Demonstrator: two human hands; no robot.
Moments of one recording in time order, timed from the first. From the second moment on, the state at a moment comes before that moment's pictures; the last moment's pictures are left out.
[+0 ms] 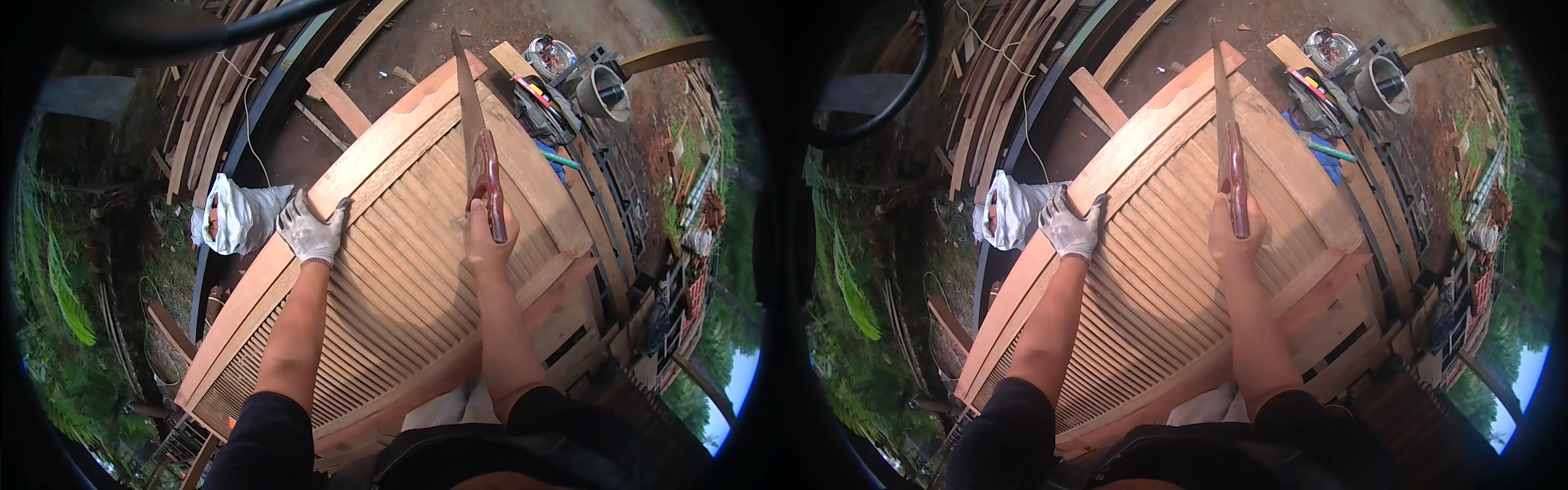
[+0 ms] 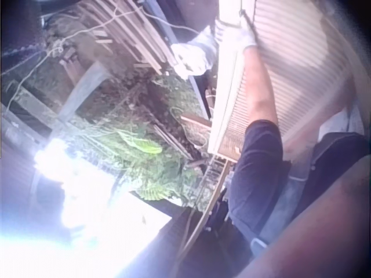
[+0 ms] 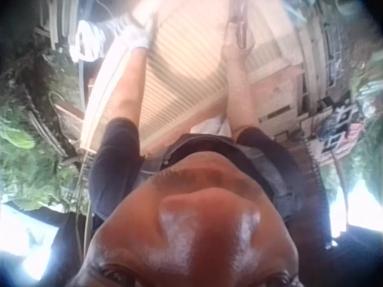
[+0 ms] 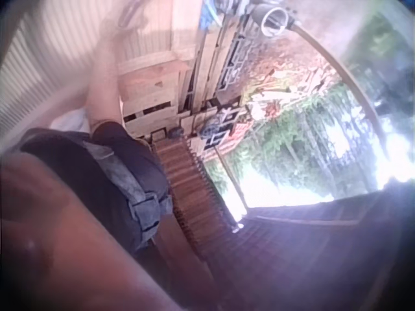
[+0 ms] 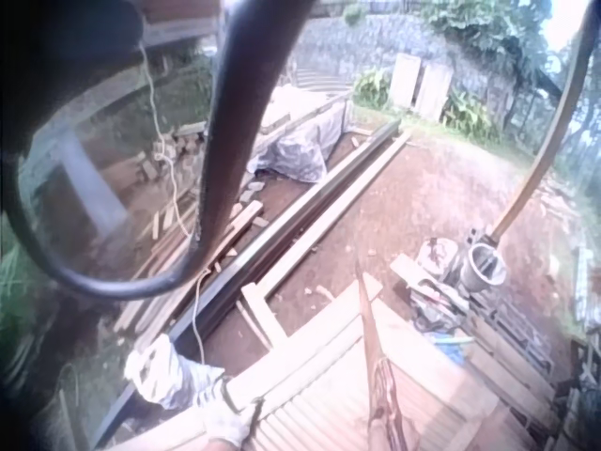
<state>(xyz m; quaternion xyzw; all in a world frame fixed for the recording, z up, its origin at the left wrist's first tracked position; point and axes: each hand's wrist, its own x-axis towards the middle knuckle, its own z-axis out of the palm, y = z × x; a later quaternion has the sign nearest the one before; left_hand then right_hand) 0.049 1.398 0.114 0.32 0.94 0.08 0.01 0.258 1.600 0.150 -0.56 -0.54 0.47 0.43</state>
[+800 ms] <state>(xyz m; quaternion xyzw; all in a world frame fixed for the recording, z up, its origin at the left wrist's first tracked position) 0.047 1.400 0.114 0.32 0.94 0.08 0.02 0.295 1.517 0.164 -0.55 -0.54 0.48 0.42</state>
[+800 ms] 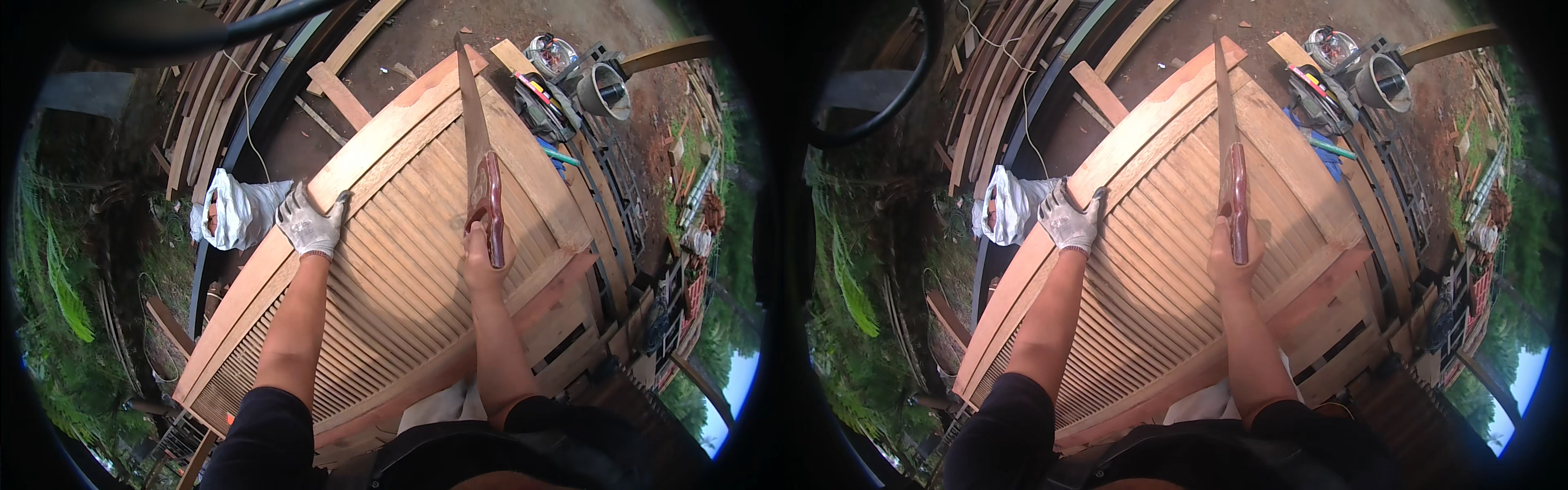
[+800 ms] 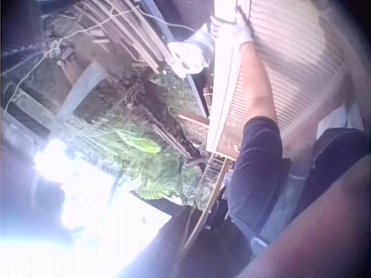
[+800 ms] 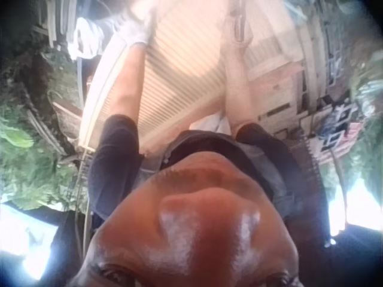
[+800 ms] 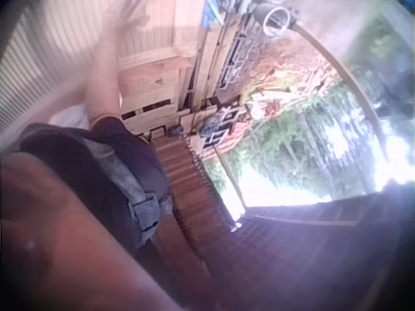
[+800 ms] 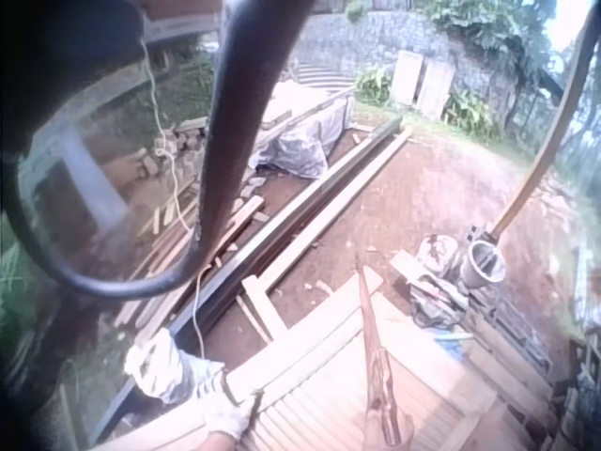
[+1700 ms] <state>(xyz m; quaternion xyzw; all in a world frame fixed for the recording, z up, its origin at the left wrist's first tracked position) 0.044 1.397 0.101 0.35 0.94 0.08 0.00 0.302 1.518 0.150 -0.57 -0.56 0.46 0.39</state>
